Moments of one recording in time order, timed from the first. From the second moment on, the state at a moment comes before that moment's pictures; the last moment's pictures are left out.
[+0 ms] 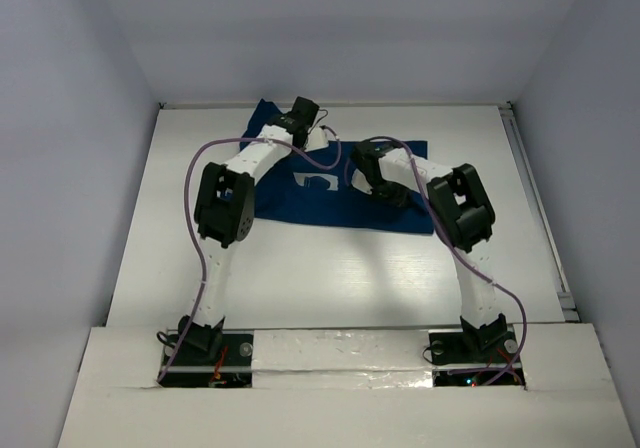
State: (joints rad) left arm -0.44 2.28 1.96 -0.75 -0.48 0.95; right arm 0.50 2.22 1.68 -0.99 0.45 -0.66
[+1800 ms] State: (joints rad) left arm -0.17 1.71 1.55 -0.89 -0.09 0.78; right arm 0.51 2.19 1.64 -1.00 0.38 -0.65
